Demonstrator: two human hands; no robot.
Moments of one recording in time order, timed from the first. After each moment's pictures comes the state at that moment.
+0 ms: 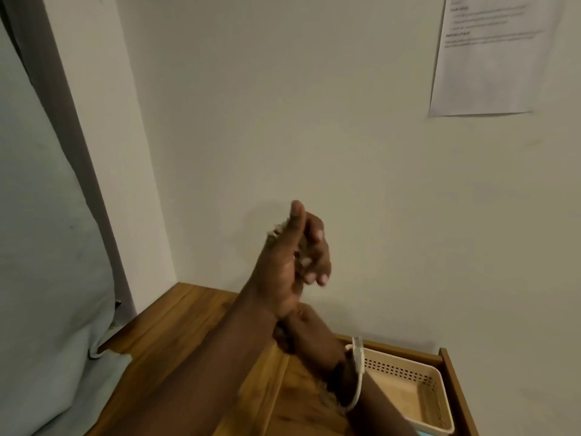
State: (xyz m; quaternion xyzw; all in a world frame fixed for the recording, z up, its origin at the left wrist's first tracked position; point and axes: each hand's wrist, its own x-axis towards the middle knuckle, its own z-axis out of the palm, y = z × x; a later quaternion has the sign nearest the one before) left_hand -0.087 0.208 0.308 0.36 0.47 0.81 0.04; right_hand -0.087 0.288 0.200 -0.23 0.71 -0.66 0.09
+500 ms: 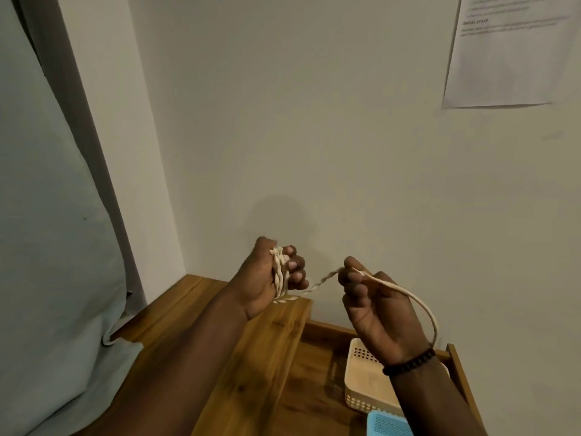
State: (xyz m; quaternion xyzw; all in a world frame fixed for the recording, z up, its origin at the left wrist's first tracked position) left_hand -0.133 0.162 0.264 0.14 0.51 0.83 0.17; right_hand -0.078 0.355 0.227 -0.19 0.20 -0.95 0.16
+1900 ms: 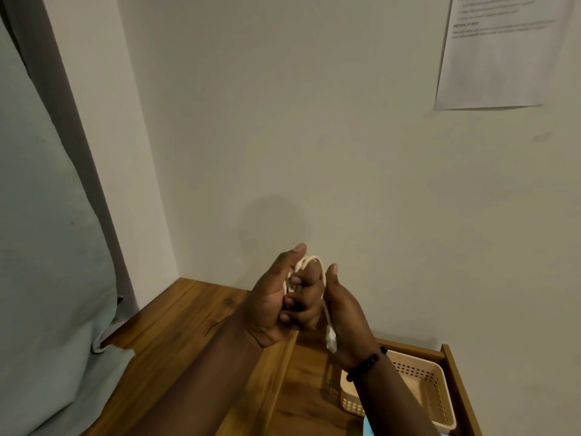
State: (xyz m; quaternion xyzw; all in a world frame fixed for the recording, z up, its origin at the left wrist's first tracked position) left_hand -0.101 0.185 0.260 0.35 0.41 0.78 0.31; right_hand -0.086 0.310 0.217 -0.11 0.52 -0.84 0.03
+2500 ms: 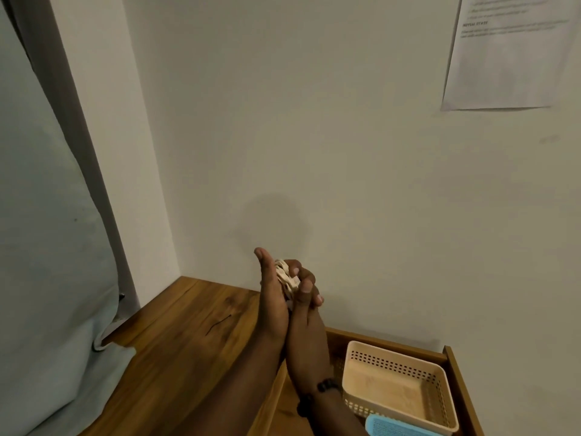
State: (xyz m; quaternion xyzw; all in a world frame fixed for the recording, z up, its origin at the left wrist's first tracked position) left_hand -0.121 0.193 0.223 0.18 0.43 0.89 0.03; right_hand -0.067 0.240 0.210 0.02 0.70 -0.70 -0.14
